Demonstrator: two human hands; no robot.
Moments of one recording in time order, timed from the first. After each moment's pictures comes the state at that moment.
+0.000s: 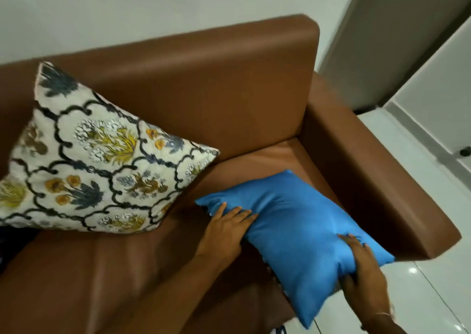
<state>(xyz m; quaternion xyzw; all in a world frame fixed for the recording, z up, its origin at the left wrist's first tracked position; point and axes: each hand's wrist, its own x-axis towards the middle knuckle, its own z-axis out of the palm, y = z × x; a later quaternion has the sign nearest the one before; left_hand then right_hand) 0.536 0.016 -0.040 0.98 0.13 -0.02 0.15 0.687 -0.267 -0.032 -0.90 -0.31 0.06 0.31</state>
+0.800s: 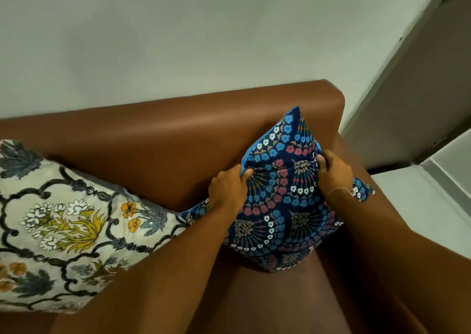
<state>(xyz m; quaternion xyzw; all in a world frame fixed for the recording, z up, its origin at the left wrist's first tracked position) 0.760 0.181 0.028 0.85 0.45 0.13 0.24 0.975 0.063 0.017 -0.89 -0.31 0.01 0.32</state>
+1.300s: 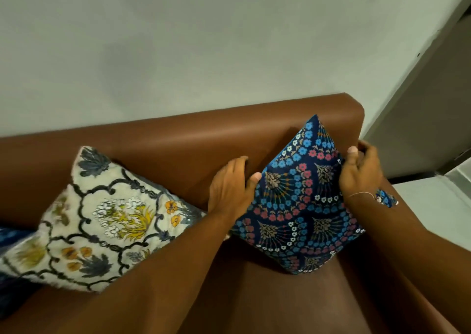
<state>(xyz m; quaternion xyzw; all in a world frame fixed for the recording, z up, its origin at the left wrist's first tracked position) 0.687 0.196 0.074 0.88 0.38 0.20 0.19 0.924 0.068 0.083 -0.84 -0.21 -0.05 0.49</state>
